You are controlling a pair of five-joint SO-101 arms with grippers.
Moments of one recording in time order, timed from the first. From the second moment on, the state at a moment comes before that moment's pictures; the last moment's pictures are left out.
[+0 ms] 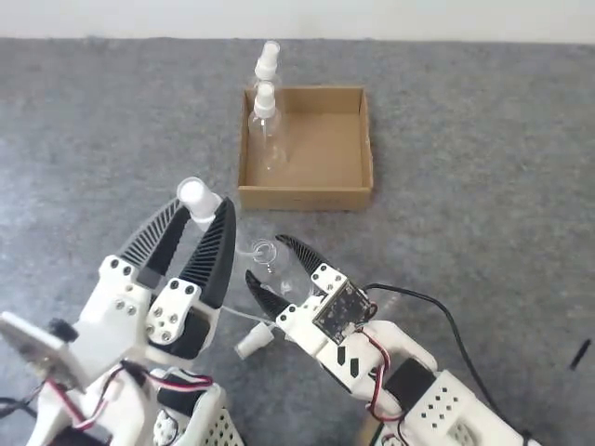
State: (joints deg) left arm 17.4 -95.5 47.1 57.9 13.8; right arm -50.6 -81.8 95.6 4.6 7.3
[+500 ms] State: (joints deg) left arm 17.4 -95.5 61.1 50.3 13.8; right arm -50.7 -81.8 95.6 4.6 7.3
